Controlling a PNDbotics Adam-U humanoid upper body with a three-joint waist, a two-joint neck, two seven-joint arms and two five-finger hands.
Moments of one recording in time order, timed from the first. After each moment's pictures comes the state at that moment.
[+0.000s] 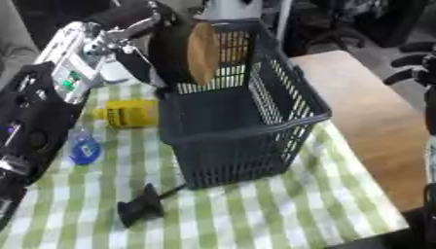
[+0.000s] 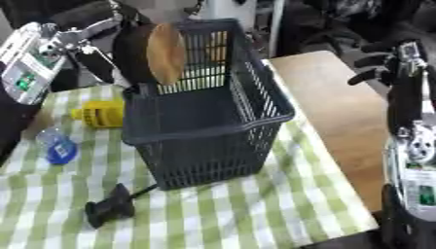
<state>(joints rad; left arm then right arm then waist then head) -1.12 0.31 -0.28 -1.02 -0.79 -0.34 -0.35 -0.34 -0.17 -0.31 -1.76 0.11 -0.09 0.04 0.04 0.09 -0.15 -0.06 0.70</state>
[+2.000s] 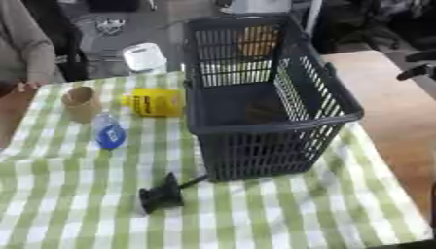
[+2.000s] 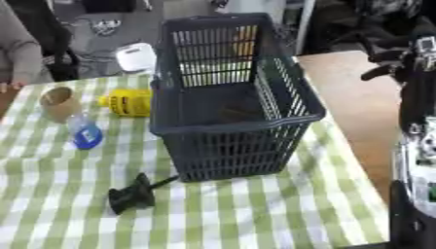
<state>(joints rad) -0.22 0.57 0.22 -1.81 -0.47 0.11 0.02 -0.33 -0.17 -0.33 -1.75 0.11 -0.08 0.02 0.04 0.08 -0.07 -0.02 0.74</state>
